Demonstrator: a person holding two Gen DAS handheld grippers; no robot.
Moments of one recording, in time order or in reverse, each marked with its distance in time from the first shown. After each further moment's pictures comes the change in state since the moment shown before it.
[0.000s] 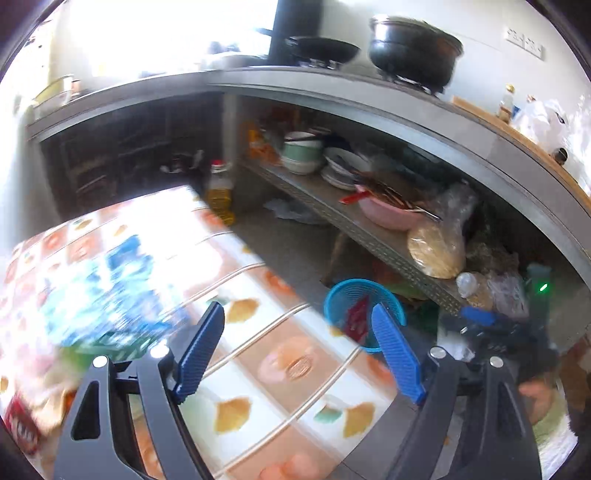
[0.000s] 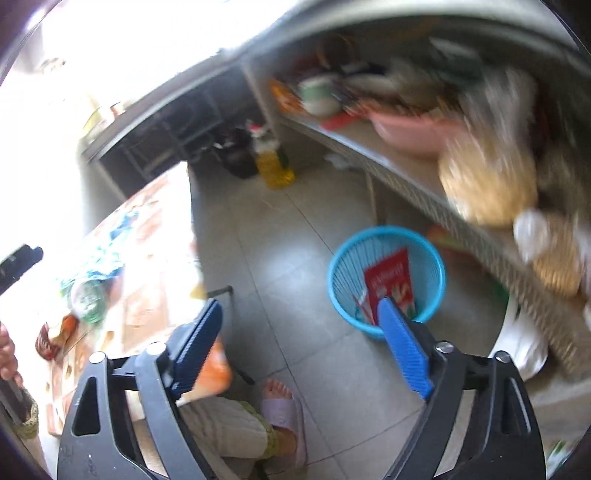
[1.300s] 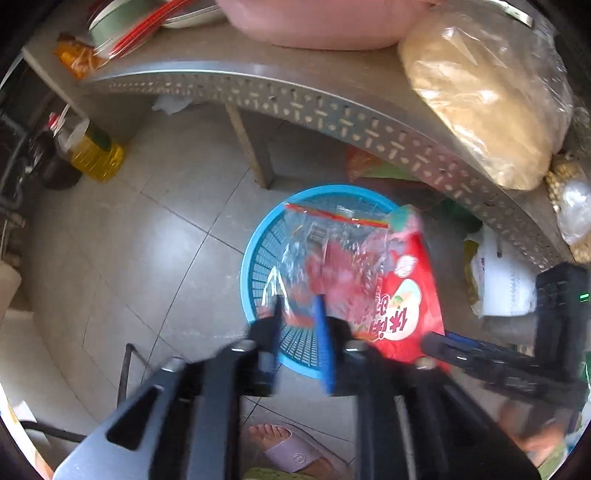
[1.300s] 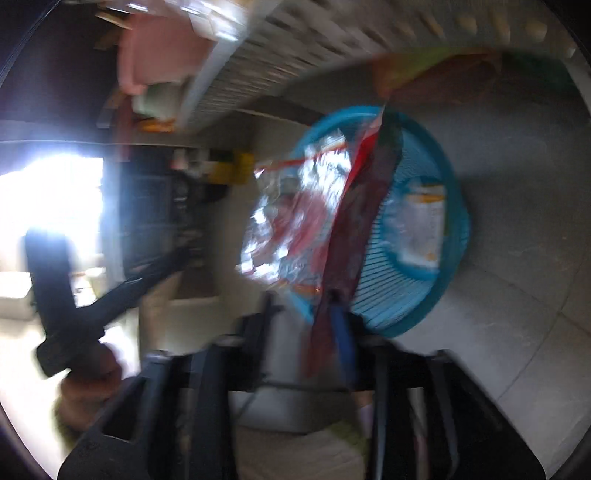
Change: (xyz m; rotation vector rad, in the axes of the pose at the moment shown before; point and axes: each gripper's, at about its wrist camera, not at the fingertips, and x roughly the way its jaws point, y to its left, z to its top) left arm 0.440 -0.198 0.024 0.399 0.631 -0.039; right arm 0.201 -0.224 -0.053 0.828 0.251 0.280
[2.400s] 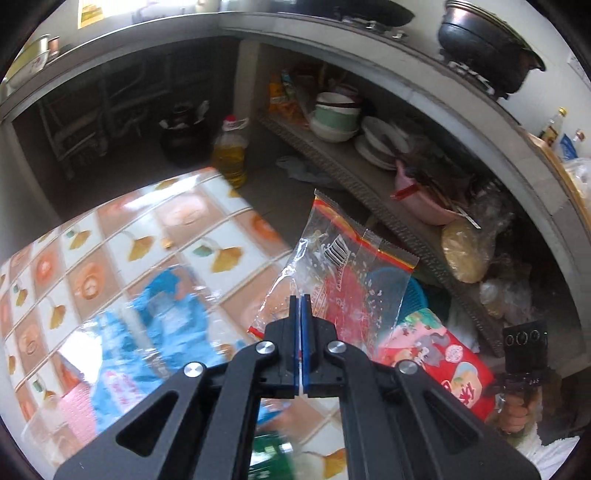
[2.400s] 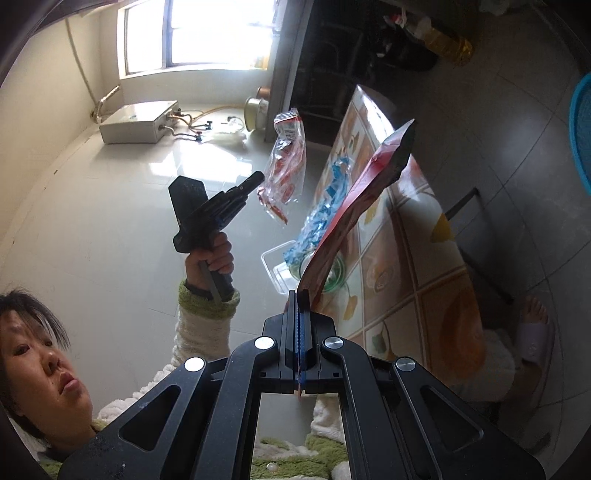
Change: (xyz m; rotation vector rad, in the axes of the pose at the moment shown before) left arm -0.318 0.289 -0.236 -0.389 -0.381 -0.118; right arm -0.084 0.214 -0.158 -0.408 0.486 0.595
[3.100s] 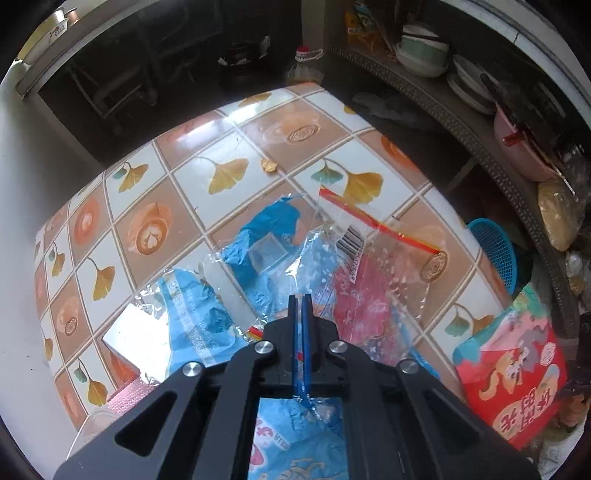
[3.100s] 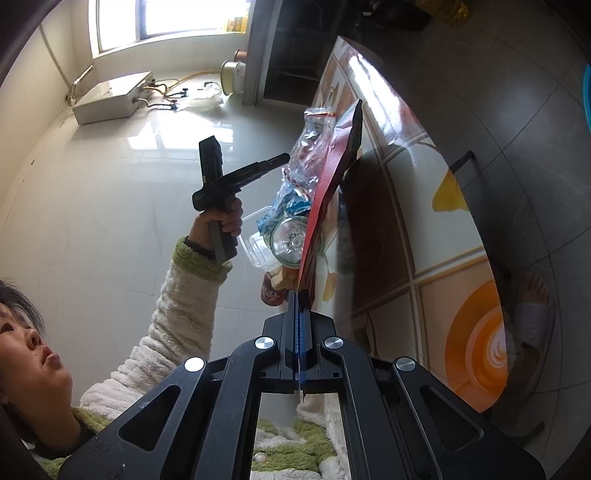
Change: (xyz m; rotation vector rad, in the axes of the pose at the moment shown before) left arm 0.065 0.118 -0.023 -0.041 0.235 0.271; right arm 0.060 -0.020 0.004 0.034 0.176 -0.054
